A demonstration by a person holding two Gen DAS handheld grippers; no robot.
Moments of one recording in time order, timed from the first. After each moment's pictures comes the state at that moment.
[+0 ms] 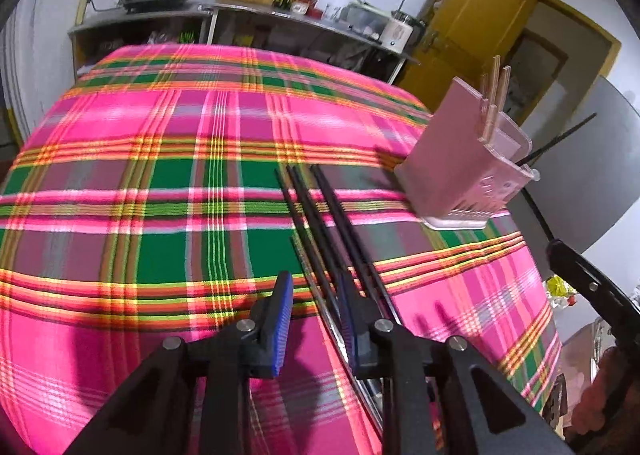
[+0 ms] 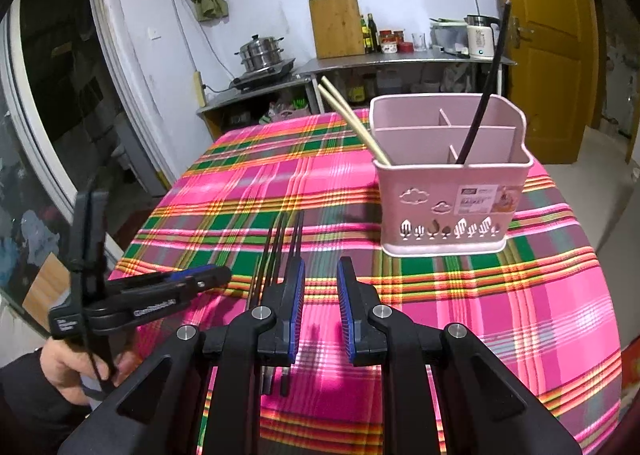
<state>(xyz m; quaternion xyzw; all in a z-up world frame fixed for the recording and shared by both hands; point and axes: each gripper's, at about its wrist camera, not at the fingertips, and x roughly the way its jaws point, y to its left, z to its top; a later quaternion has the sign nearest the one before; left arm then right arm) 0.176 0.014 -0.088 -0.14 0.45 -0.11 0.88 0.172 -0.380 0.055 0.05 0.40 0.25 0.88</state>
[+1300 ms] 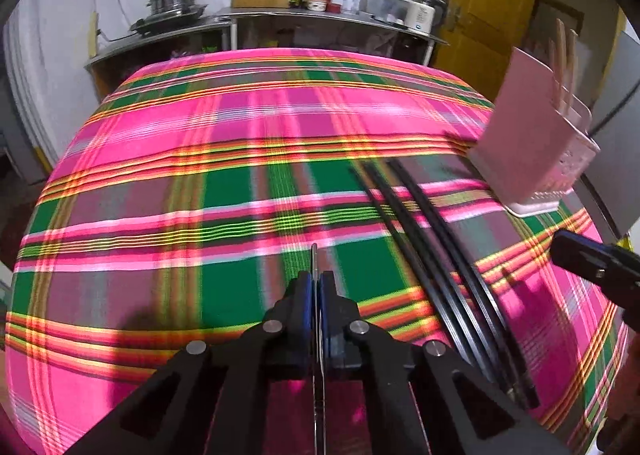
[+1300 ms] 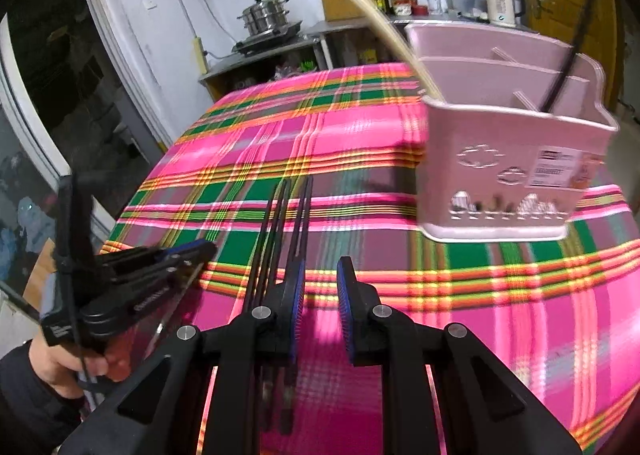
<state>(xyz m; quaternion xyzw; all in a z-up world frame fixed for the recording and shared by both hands) 0.198 0.041 -0.113 -0.05 0.45 -0.04 0.89 0.219 -0.332 -0.004 0.04 0.45 0.27 0.85</state>
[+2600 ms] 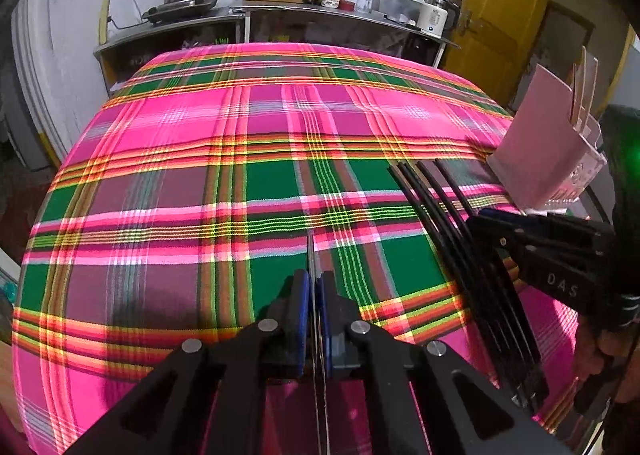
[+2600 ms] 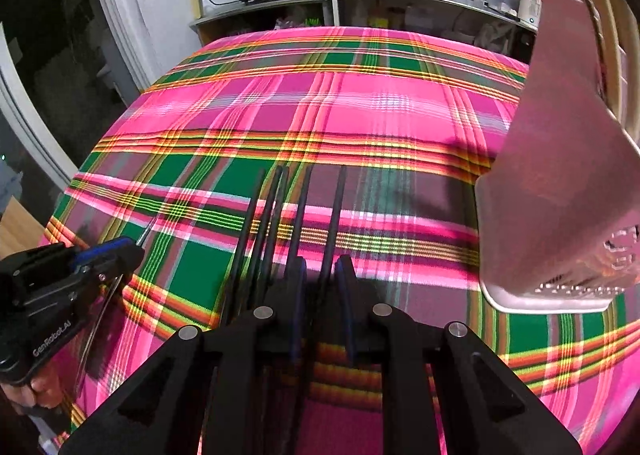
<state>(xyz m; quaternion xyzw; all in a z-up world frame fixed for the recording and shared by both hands) 0.195 0.063 -0.114 -0.06 0.46 -0.04 0.89 0.268 -0.262 -0.043 -0.05 0.49 0.25 0.83</state>
